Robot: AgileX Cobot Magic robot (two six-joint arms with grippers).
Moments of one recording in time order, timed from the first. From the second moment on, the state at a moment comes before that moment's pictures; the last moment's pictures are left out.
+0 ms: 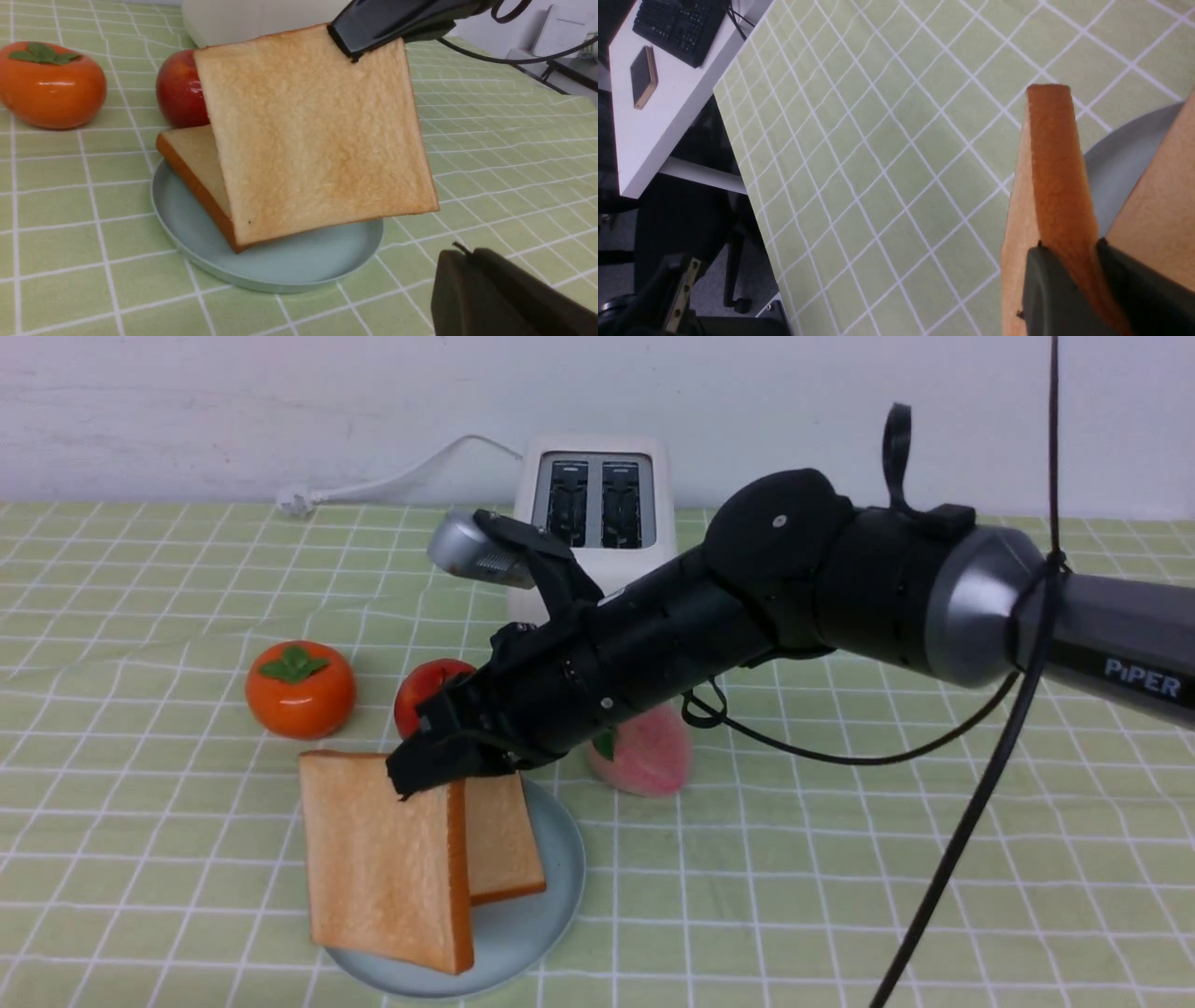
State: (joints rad) right arm 0.63 1.98 -1.60 1.09 0.82 -0.62; left arm -0.31 0.09 0.03 -0.99 0.21 0.75
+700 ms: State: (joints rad) right arm 0.60 2.06 -1.60 0.91 0.67 -0.62; left arm -0.31 0.09 0.03 -0.98 0.19 0.75
